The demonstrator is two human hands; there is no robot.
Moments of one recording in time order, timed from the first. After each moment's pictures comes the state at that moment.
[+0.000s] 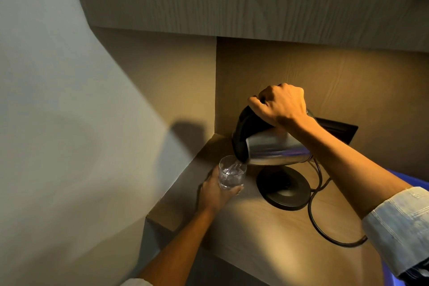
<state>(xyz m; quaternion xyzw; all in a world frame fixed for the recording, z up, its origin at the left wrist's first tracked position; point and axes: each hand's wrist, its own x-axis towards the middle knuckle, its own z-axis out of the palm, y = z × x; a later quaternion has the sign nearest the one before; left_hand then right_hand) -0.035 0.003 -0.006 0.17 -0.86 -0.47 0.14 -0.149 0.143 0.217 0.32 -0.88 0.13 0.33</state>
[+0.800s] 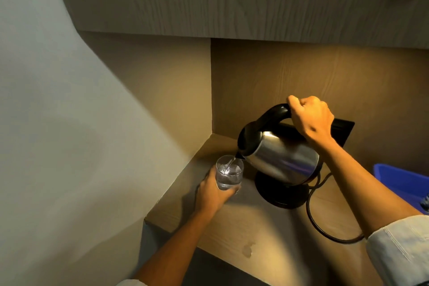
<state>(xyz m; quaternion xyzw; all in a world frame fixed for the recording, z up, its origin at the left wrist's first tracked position) -0.038 0.004 -0.009 0.18 -0.86 -0.46 0.14 -0.171 0.207 0.174 0.10 -0.89 0.36 0.28</state>
